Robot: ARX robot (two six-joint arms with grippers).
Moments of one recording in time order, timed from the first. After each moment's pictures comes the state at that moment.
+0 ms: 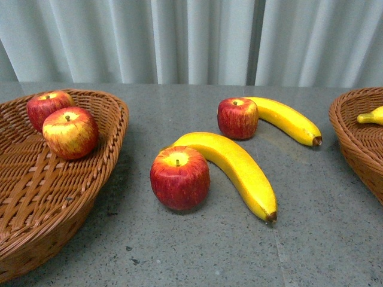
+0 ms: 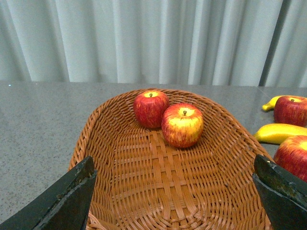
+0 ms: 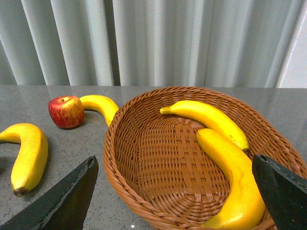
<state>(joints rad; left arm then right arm) 0.00 0.01 0.01 0.00 0.00 0.00 0.00 0.00 0.01 0.00 0.00 0.00</state>
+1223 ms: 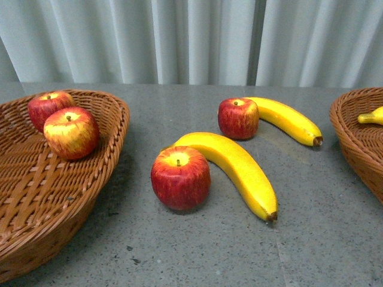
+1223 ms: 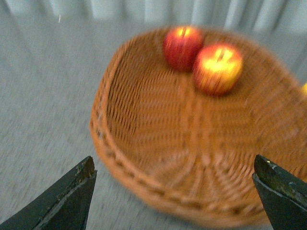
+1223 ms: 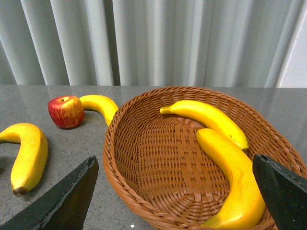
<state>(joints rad) -0.12 0.16 0.12 -0.25 -0.27 -0.05 0.00 0.00 0.01 0.00 0.00 0.00</state>
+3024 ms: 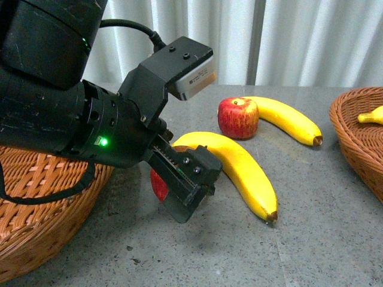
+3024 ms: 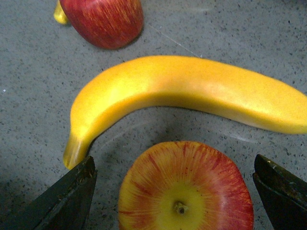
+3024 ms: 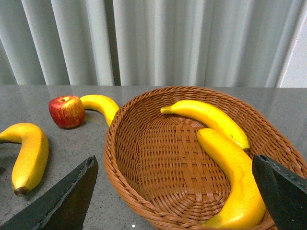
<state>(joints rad) -0.42 1.70 0.91 0.08 0.24 0.40 0.00 0.00 0.01 0.00 0.00 0.00</state>
